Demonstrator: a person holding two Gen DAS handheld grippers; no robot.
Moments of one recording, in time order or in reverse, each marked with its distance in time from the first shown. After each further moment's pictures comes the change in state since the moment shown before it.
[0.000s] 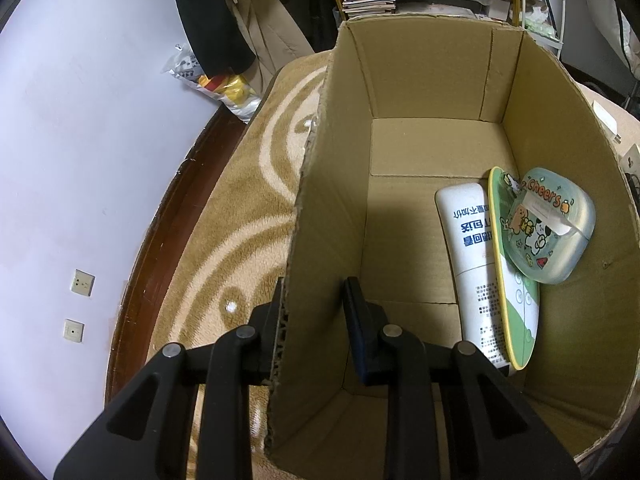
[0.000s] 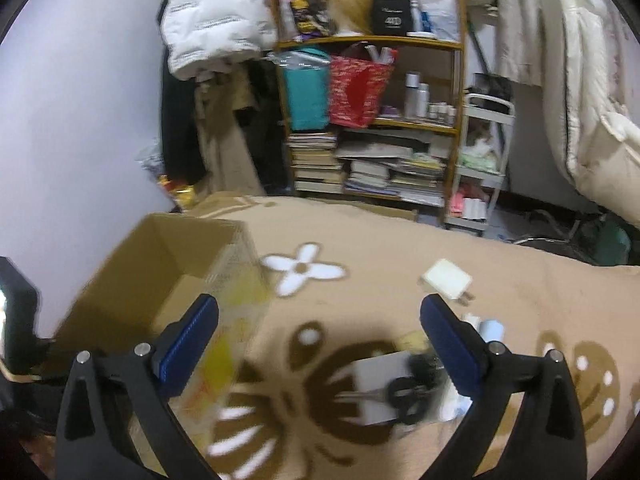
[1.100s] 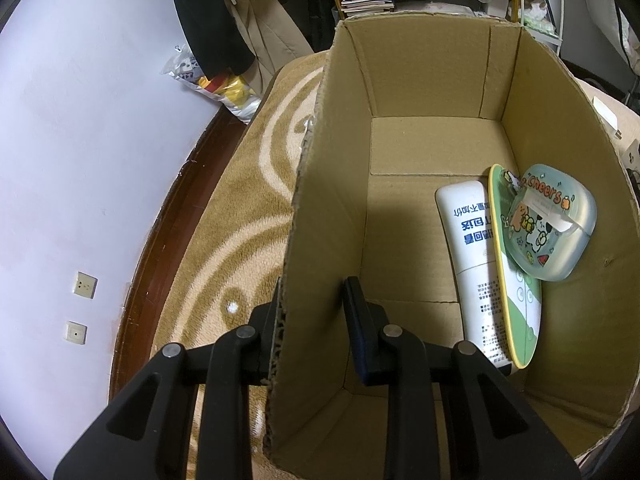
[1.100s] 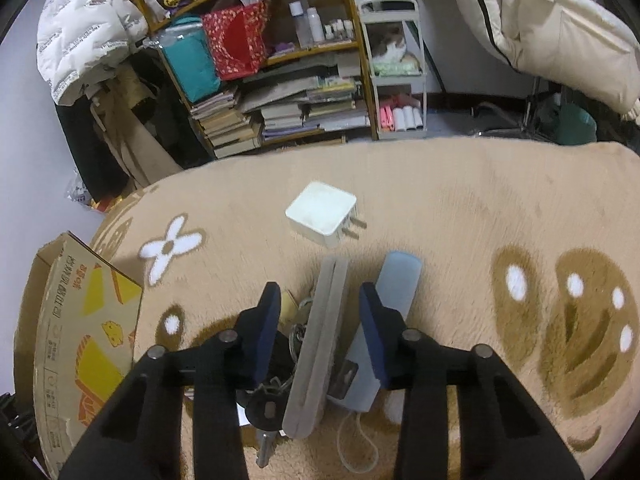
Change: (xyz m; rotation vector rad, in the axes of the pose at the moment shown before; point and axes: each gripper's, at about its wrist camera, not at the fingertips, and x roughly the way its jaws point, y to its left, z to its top) left arm 0.000 -0.002 -0.001 0.010 -0.002 0.011; right arm 0.055 -0.125 -0.035 0.327 0.209 -0.094
